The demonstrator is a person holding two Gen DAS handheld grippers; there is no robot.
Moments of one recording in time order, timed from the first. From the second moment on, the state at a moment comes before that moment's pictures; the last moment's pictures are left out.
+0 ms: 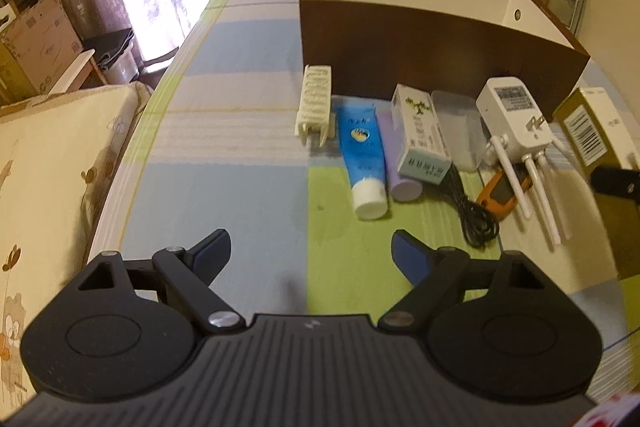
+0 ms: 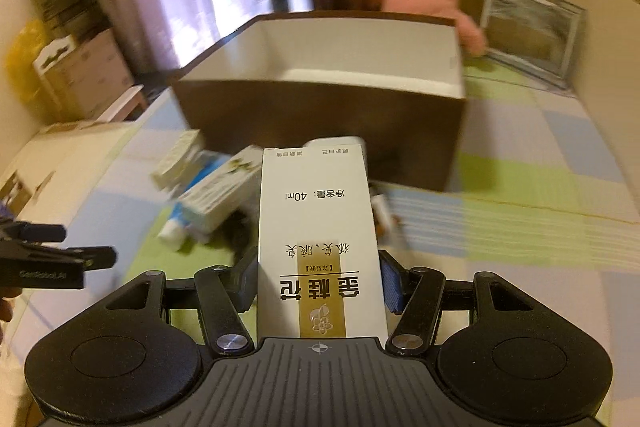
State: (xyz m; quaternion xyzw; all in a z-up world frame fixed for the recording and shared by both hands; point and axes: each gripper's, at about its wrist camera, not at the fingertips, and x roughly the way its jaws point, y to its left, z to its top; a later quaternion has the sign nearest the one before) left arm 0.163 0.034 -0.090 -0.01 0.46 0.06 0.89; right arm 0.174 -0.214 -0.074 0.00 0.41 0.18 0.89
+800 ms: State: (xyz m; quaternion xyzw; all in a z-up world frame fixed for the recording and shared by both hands) left arm 0.288 0.062 -0.106 0.05 0.46 -0.04 0.89; right arm 0.205 -0.251 -0.064 0.10 0.42 0.01 0.90
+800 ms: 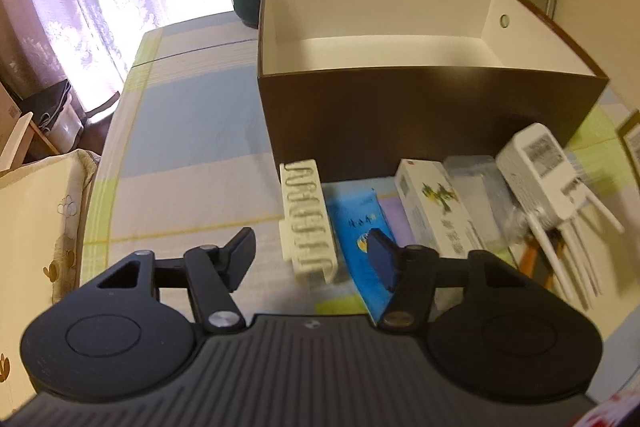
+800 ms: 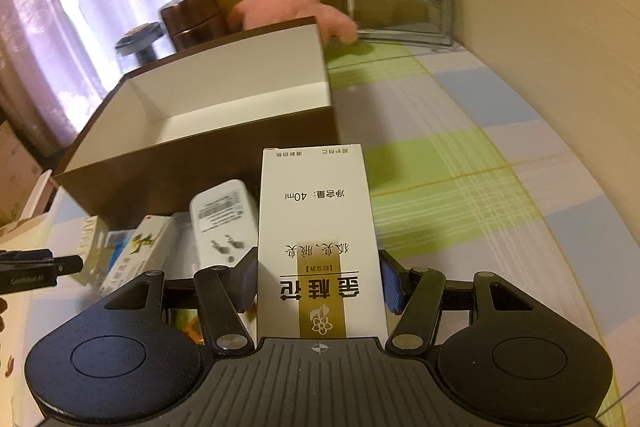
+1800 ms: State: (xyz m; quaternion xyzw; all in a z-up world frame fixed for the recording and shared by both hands) left arm 0.287 0.080 -0.095 0.02 0.44 -0.03 0.90; right arm 0.219 -0.253 -0.056 0.09 0.42 0.02 0.90
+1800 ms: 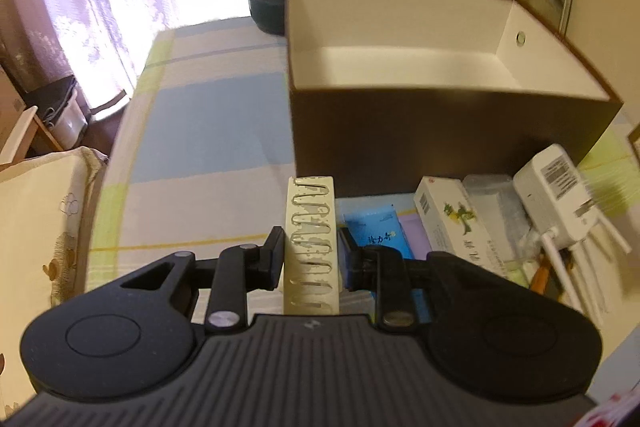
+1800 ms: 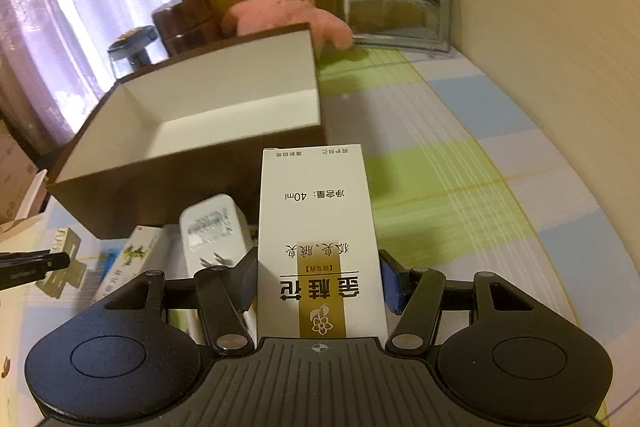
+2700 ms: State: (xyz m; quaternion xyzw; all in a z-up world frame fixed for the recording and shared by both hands) left arm 0.400 -0.004 -0.026 0.02 0.37 -0.08 0.92; right arm 0.374 -0.199 -0.033 0.09 0.37 0.09 0.92
